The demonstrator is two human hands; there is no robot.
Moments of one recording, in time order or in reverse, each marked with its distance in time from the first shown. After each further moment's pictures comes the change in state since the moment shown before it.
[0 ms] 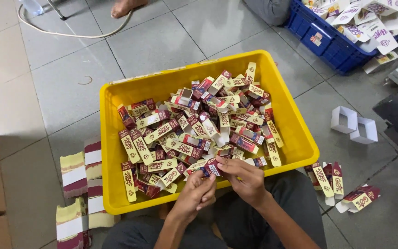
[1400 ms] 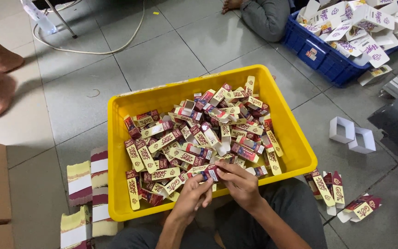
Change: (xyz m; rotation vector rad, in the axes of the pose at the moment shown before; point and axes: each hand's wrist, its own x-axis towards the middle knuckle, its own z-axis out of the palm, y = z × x) left_hand 0.003 0.009 -0.008 0.327 0.164 0.034; right_hand -0.004 0.011 0.013 -0.030 0.039 -0.058
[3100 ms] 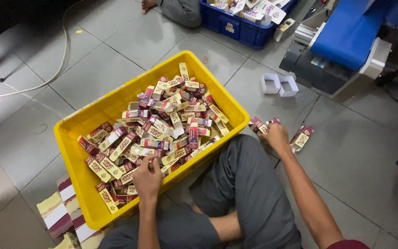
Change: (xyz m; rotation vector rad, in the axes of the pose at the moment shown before) left_hand 0.013 -0.012 -0.006 1.197 0.612 0.537; right_hand -0.166 0.162 -0.230 -0.880 -0.127 1.274
